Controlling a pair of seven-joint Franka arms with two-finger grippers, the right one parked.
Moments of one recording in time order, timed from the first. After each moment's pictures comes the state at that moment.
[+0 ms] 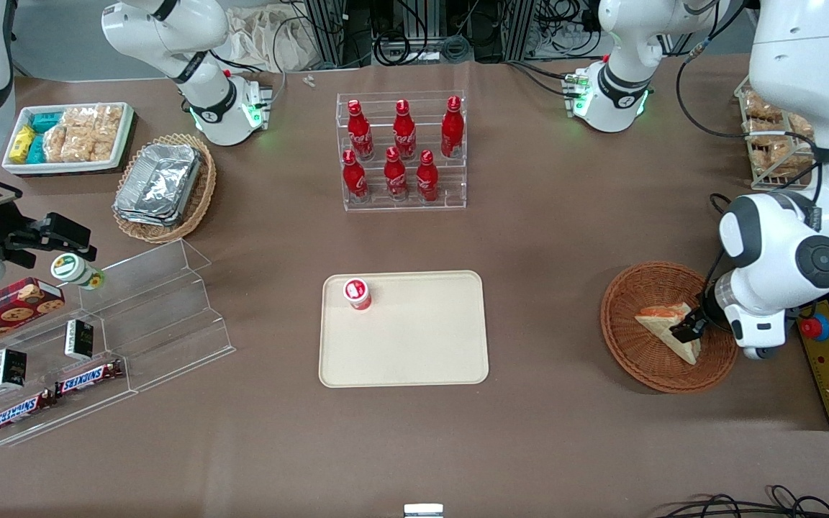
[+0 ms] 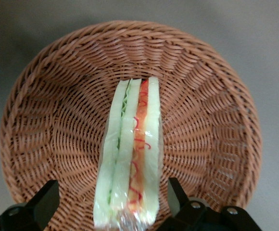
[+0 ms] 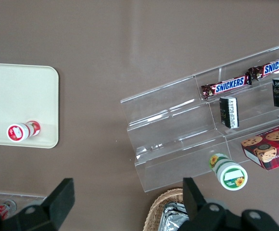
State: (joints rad) arm 0.02 0.42 0.02 -1.93 -0.02 2.34 -0.76
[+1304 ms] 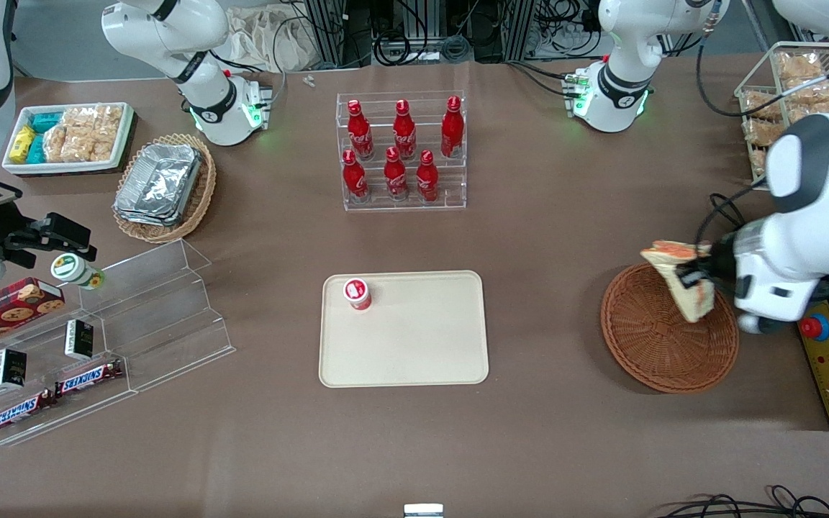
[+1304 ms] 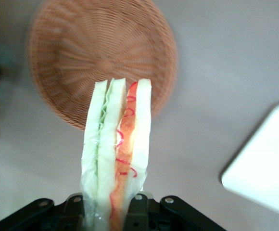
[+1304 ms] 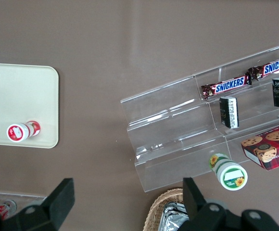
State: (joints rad) arm 0.02 0.27 -0.17 -1.58 -0.05 1.66 -0.55
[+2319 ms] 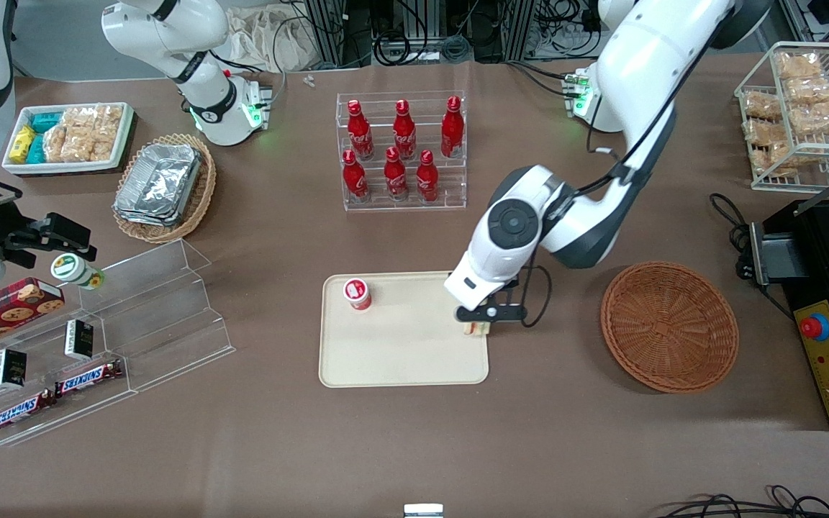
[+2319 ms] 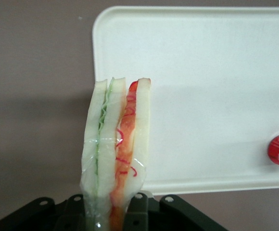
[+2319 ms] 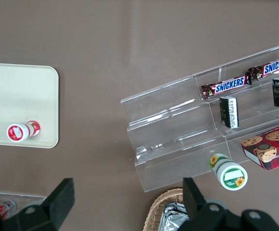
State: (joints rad) arm -0.30 0.64 -0.39 -1.58 0.19 2.19 -0.73
